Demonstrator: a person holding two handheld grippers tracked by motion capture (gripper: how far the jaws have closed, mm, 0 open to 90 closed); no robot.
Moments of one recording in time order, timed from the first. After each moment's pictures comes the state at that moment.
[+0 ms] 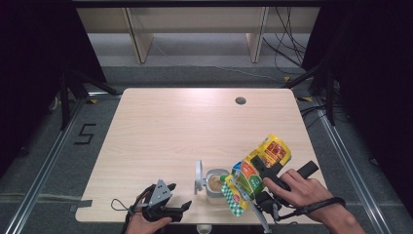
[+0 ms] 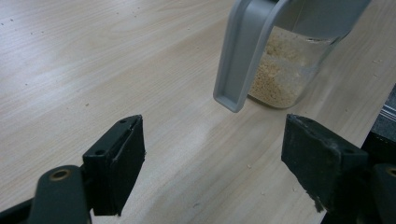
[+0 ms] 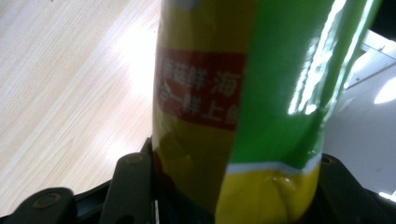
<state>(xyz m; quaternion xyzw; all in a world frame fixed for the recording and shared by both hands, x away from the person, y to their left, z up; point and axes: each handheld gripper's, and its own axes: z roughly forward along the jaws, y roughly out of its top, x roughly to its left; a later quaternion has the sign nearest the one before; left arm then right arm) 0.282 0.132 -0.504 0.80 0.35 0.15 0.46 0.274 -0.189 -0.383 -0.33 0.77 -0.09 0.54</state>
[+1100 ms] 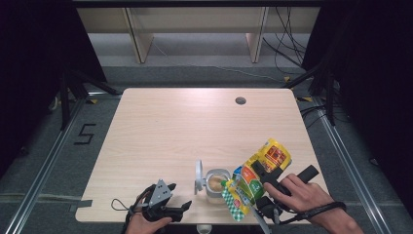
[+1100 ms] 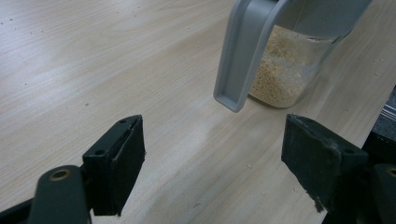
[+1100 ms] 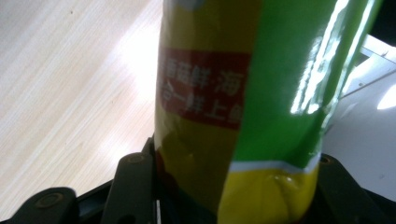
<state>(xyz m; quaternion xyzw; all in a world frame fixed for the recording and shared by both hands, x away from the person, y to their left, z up) 0.282 0.132 -0.504 0.80 0.35 0.15 0.46 0.267 -0.189 -0.389 -0.34 0.77 -0.09 0.54</state>
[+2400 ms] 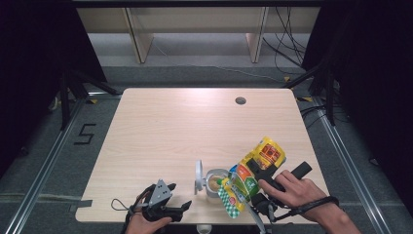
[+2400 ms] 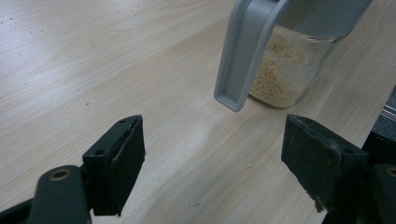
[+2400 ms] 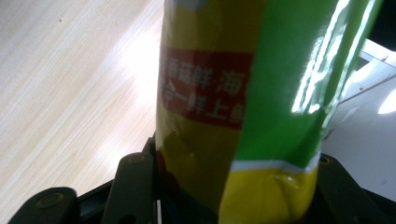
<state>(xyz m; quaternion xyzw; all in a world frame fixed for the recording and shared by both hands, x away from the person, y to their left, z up) 0.282 0.133 -0.504 0.81 0.35 0.15 0.45 0.277 -0.181 -0.392 -0.35 0.76 -0.08 0.54</state>
